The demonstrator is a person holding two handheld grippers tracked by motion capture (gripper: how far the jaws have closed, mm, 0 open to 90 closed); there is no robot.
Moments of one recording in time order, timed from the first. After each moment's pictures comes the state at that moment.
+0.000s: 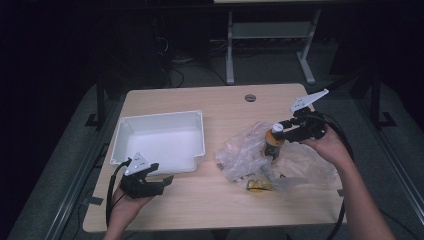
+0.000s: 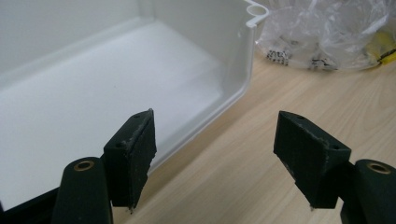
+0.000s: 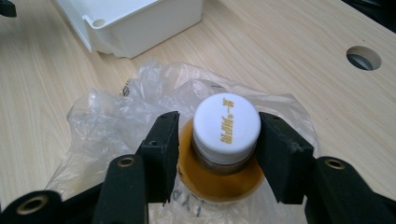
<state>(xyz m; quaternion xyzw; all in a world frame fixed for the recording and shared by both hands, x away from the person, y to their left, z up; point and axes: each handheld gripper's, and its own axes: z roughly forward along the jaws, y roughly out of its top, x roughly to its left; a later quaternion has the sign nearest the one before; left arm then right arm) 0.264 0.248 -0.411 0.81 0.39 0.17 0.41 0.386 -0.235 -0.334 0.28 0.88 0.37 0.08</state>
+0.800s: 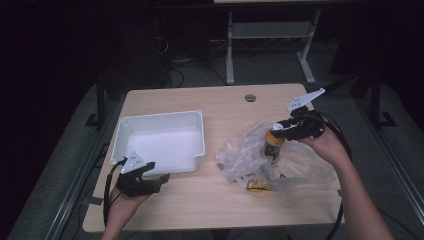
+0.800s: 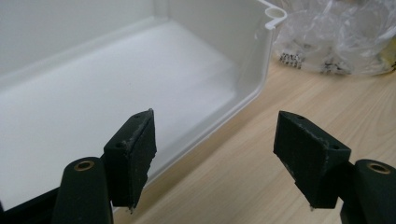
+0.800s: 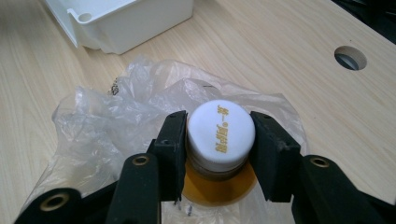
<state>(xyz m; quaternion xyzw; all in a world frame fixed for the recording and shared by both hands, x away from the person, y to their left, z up) 0.266 0.256 -0.411 0.80 0.41 0.17 0.41 0.387 -0.228 -0.331 0.29 0.89 0.35 0.10</state>
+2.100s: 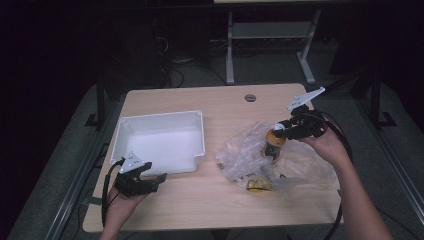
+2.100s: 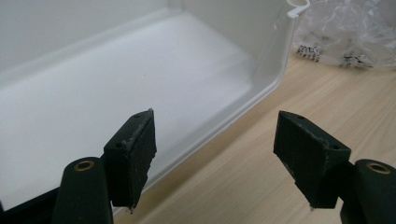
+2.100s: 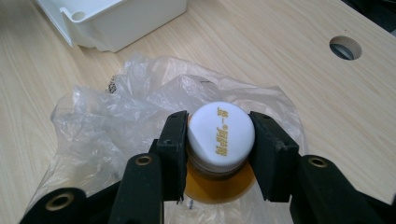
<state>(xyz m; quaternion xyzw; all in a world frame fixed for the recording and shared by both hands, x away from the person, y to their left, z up) 0.269 0.263 -0.418 0.80 0.42 0.18 0.40 0.385 -0.228 -0.327 0.30 0.88 0.34 0.10</state>
